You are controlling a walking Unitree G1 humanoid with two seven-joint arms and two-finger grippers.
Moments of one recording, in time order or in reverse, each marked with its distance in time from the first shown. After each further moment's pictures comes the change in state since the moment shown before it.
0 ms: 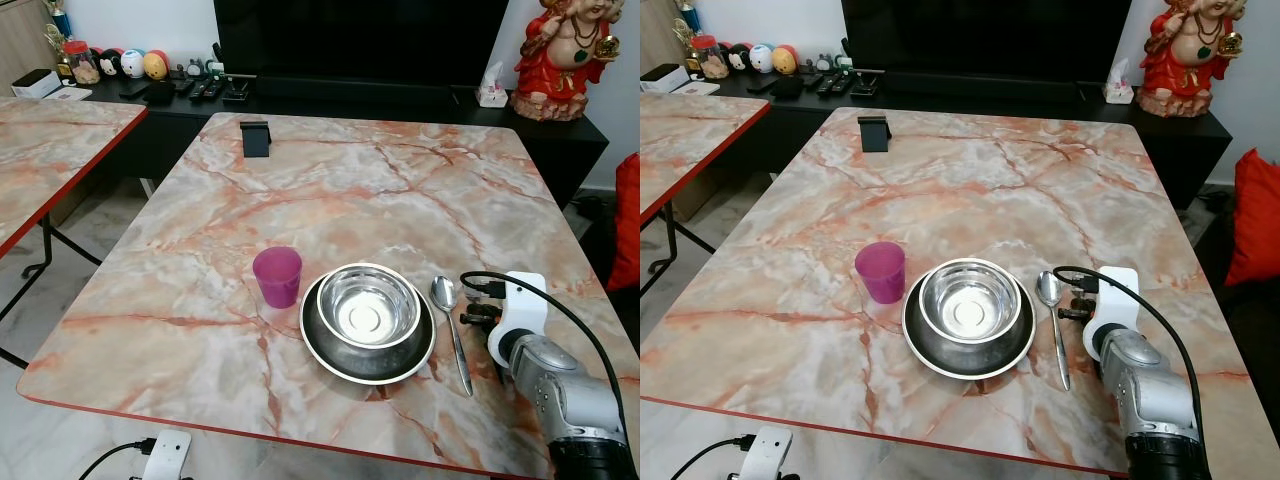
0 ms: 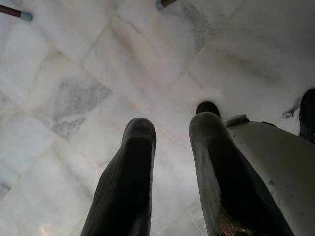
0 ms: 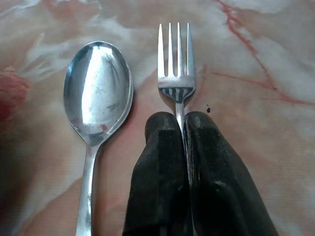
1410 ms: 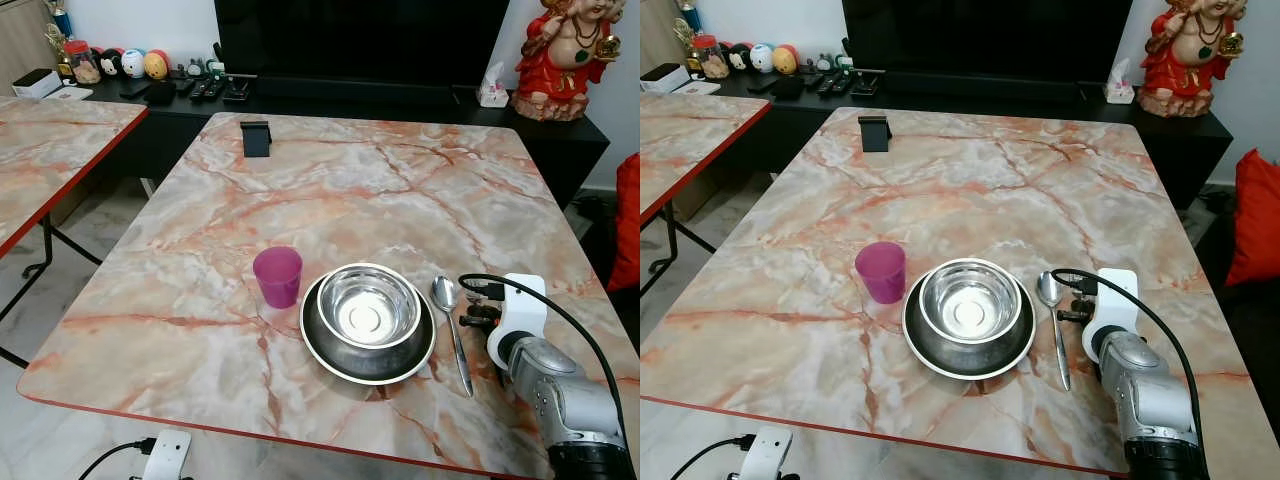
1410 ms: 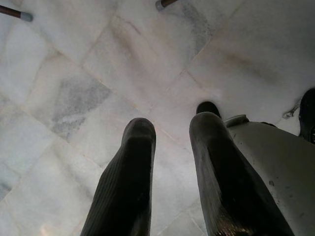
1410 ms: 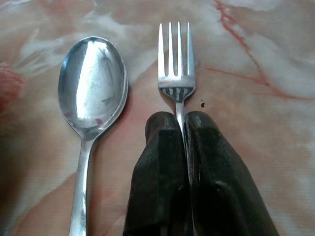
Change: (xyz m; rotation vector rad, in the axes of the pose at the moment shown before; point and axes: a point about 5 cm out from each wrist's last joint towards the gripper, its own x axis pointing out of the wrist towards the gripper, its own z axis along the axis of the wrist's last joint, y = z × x) left arm 0.000 0.000 0.000 0.000 0.000 0.000; right arm -0.002 0.000 -0.002 -0.012 -0.001 -0.020
